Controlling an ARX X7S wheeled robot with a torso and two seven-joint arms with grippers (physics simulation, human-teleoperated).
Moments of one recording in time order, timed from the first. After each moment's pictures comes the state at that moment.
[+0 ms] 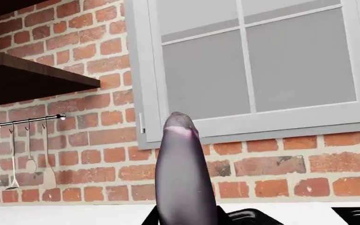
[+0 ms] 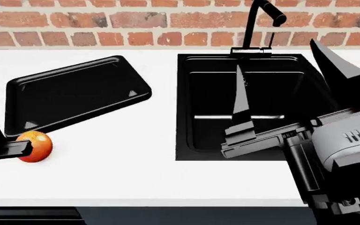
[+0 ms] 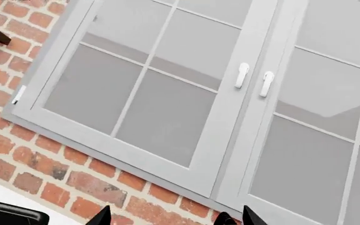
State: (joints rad) left arm -1.20 -1.57 1.54 0.81 -0.88 0.30 -1.20; right arm 1.69 1.08 -1.75 -0.93 0.89 0.14 1.26
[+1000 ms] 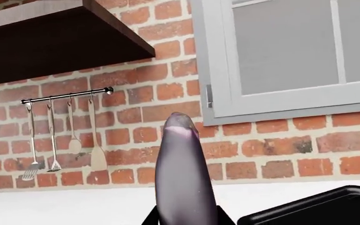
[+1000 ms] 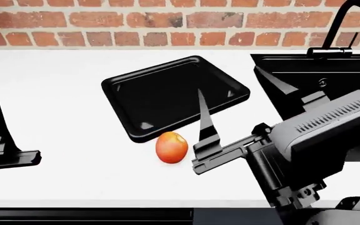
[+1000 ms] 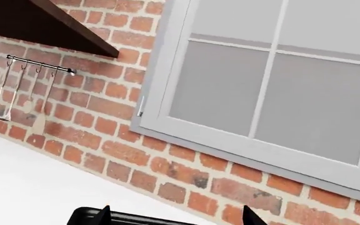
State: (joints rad) left arm -1.14 -1.55 1.58 0.75 -0.86 0.38 -1.15; right arm 1.53 0.96 -1.75 -0.81 0.92 -0.06 1.13
